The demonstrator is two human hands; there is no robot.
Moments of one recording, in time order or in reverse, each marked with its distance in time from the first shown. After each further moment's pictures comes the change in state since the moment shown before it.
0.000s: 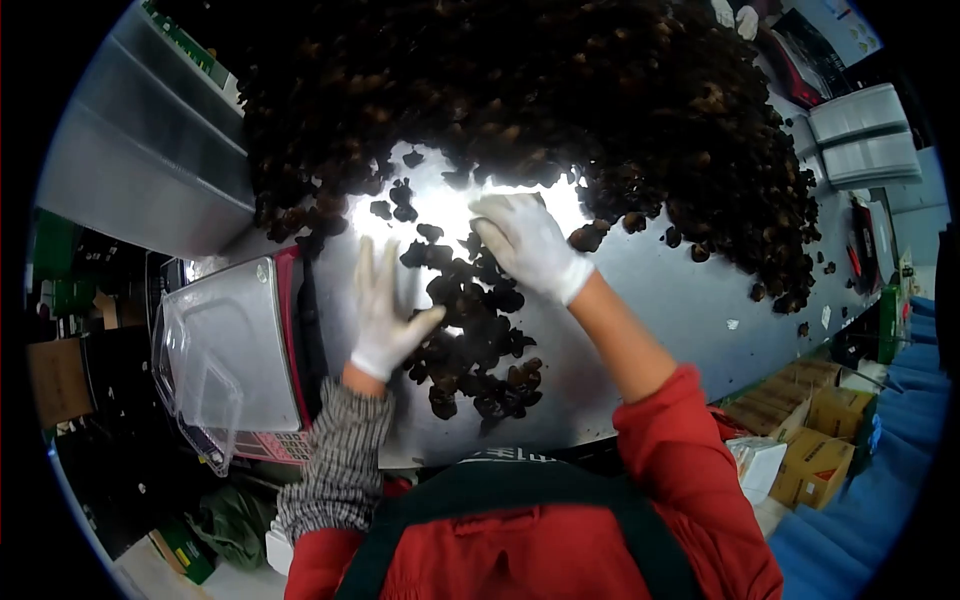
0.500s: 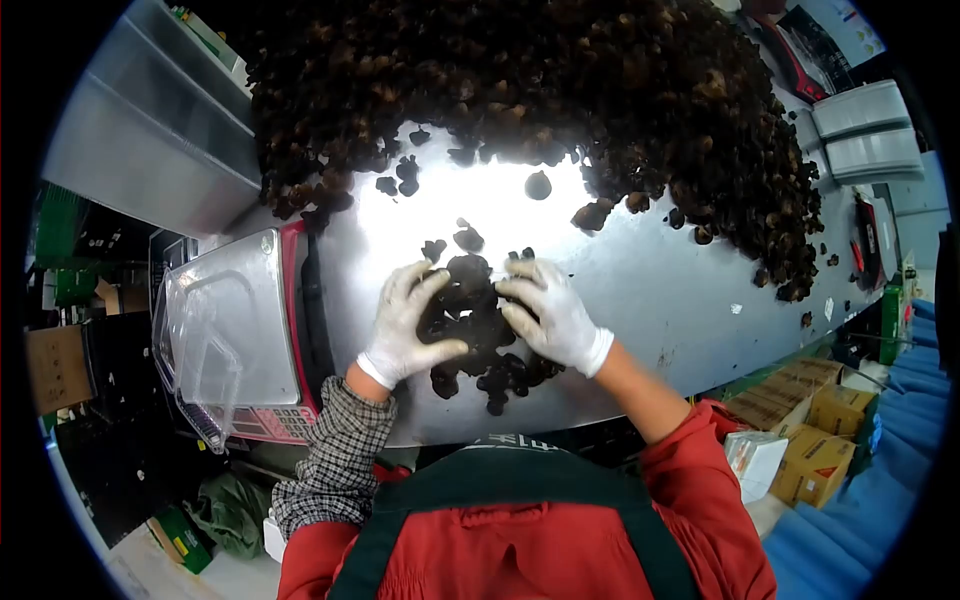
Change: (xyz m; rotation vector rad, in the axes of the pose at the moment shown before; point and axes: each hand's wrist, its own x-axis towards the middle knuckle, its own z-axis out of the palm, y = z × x) left_hand -0.032 0.026 -0.014 -0.160 -0.247 0.148; right_hand -0.104 -0.050 -0.008 0.079 -0.112 0.094
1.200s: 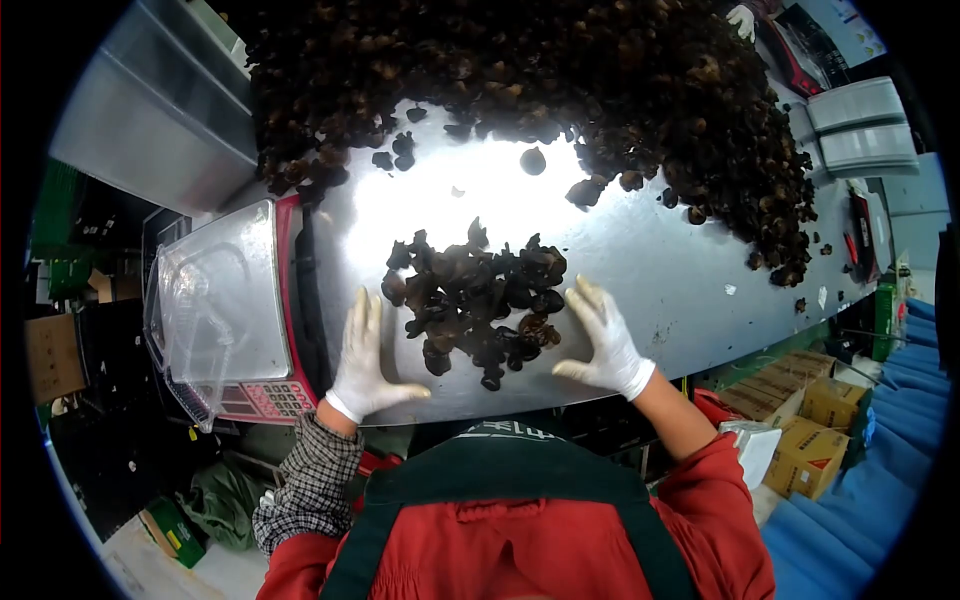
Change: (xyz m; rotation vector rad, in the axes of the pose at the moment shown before) left_hand -0.100 -0.002 -0.011 0.126 -0.096 -0.122; right_hand -0.104 0.004 -0.038 -0.102 -0.135 0.082
